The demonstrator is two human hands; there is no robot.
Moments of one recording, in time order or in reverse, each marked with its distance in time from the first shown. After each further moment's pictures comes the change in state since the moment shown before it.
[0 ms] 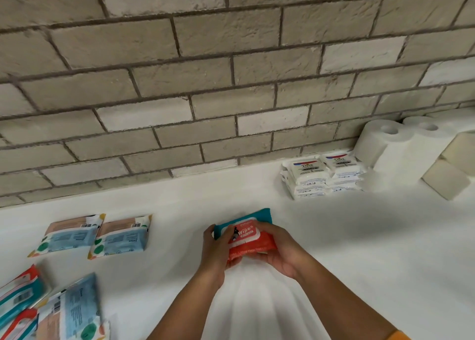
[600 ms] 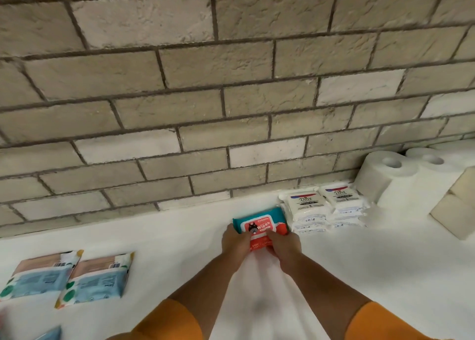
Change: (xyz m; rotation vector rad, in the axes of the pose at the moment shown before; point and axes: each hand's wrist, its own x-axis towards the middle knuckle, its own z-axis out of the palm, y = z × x) left_hand 0.118 0.037 0.111 0.482 0.081 0.128; right_hand 0.123 -0.052 -0.046 -0.117 0.613 -0.092
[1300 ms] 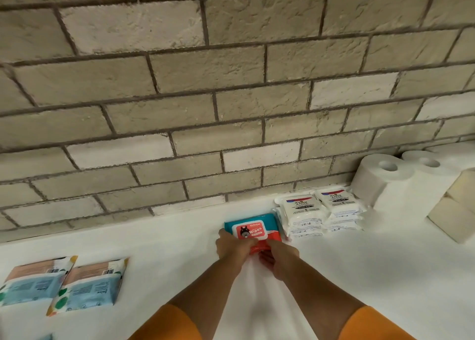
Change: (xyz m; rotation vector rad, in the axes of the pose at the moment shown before) left_hand -0.002 0.001 0.014 0.051 0.139 -0.060; right_hand -0.003 -0.002 -0.005 0.195 -0.010 0.281
